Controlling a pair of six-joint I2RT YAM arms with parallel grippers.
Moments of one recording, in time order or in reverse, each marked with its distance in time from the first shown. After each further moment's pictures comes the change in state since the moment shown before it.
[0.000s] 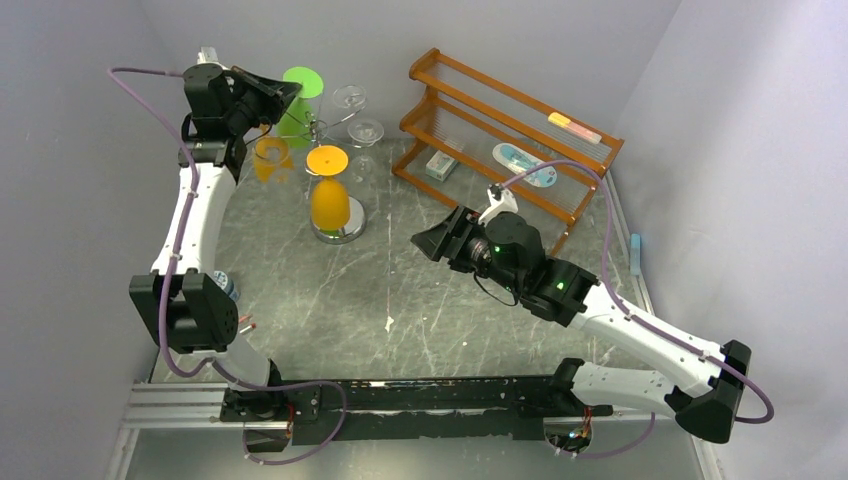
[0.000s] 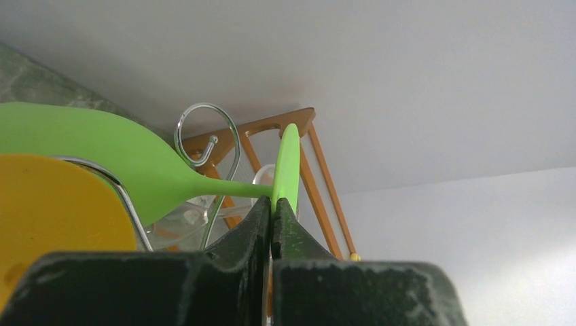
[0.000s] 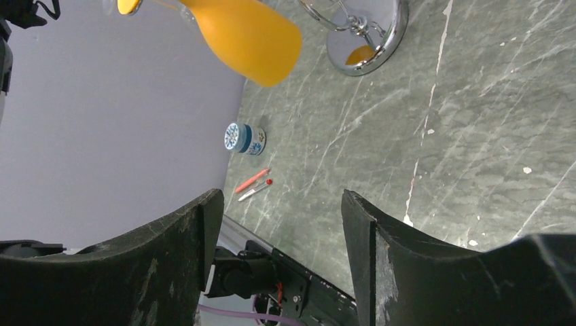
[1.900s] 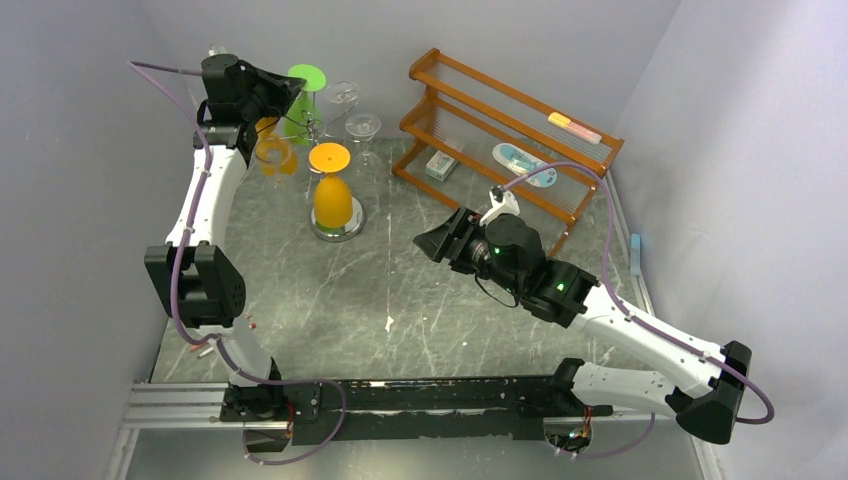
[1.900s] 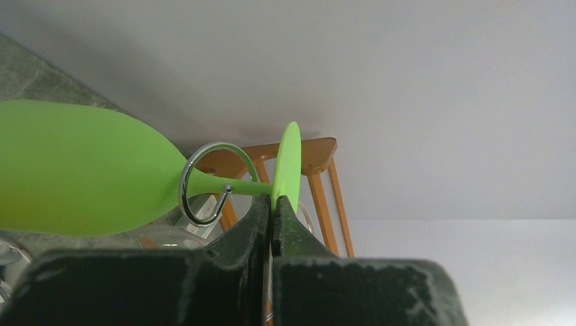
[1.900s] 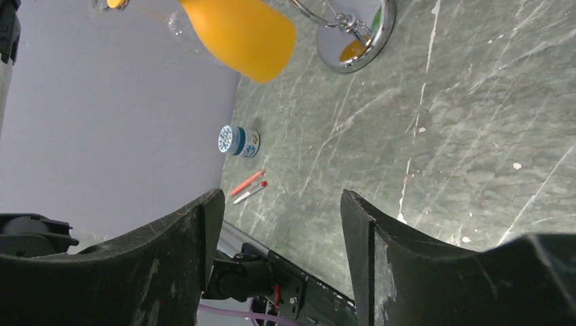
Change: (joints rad) left arm -0.018 0.158 0.135 -0.036 -0.080 -0.051; right arm 0.000 -0.006 -0.013 -0.009 0.019 0.010
